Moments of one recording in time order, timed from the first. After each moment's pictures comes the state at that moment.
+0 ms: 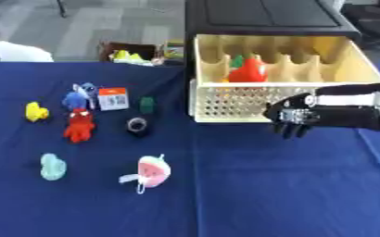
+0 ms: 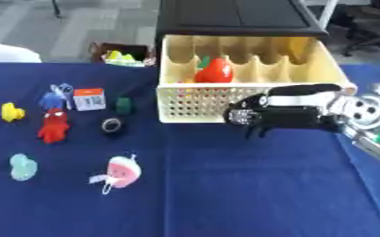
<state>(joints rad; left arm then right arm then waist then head) -0.50 0.46 0.04 -1.98 0.11 0.07 0.16 -0.77 -0.99 0.51 -1.92 -0.10 0.65 0.59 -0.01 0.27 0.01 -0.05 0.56</state>
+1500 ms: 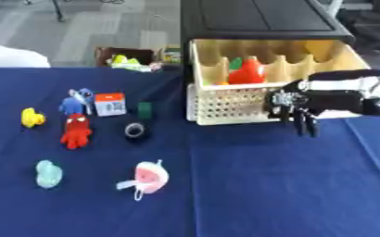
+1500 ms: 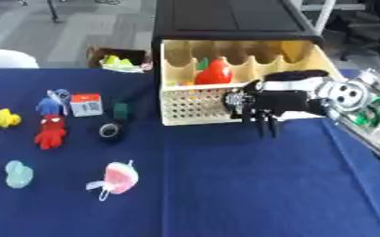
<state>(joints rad) -0.49 0.45 0.05 -1.98 0.11 0.07 0.14 -0.83 -0.94 0.48 -1.83 -0.06 0.63 0.62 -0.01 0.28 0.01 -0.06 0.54</state>
